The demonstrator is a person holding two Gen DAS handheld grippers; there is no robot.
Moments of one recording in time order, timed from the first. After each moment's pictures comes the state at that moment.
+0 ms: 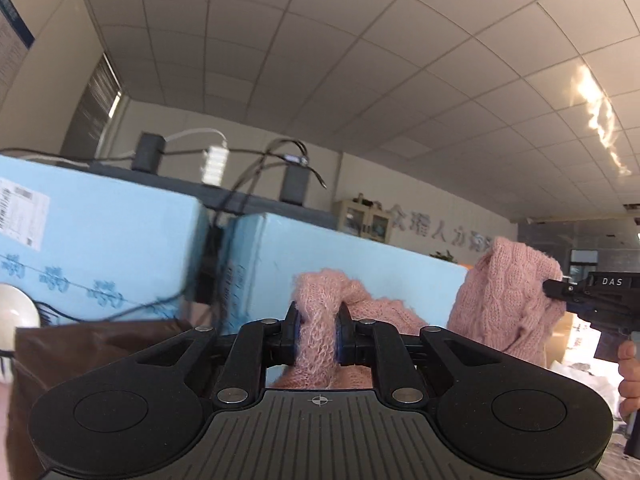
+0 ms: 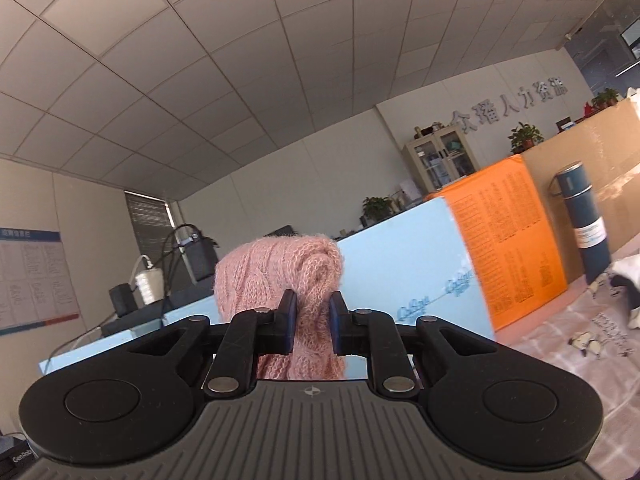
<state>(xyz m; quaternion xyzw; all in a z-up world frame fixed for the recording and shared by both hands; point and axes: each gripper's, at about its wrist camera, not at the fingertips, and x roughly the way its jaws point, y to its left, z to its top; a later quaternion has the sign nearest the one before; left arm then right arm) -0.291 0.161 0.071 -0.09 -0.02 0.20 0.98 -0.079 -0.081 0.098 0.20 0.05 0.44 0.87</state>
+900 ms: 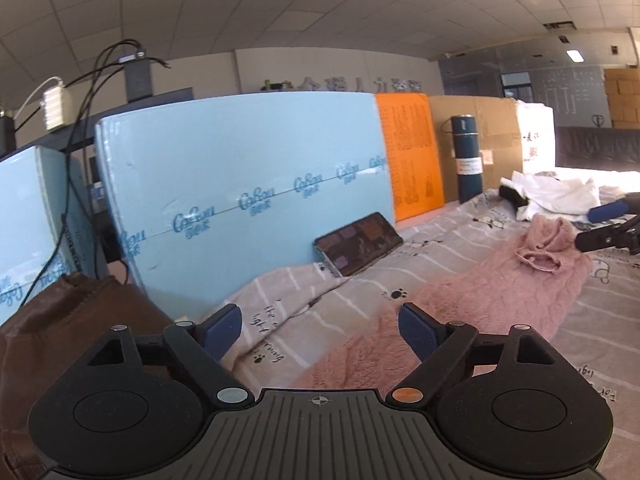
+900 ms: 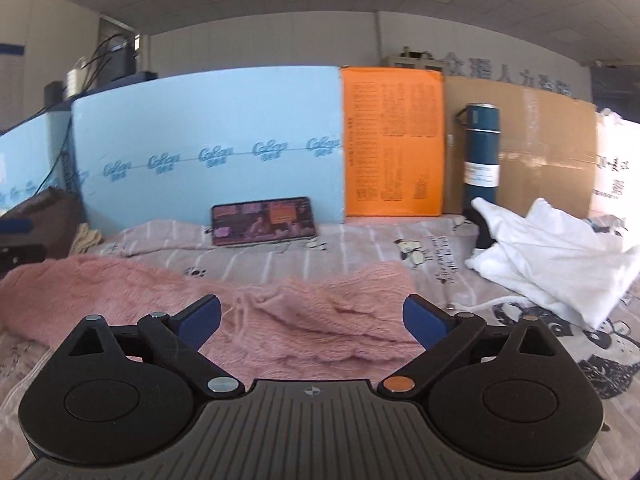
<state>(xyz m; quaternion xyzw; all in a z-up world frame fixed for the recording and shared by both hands) -0.209 0.118 0.024 0.09 0.18 0.11 0.97 -0.040 -0.163 -0.002 -0.06 0.17 0.40 0.90</state>
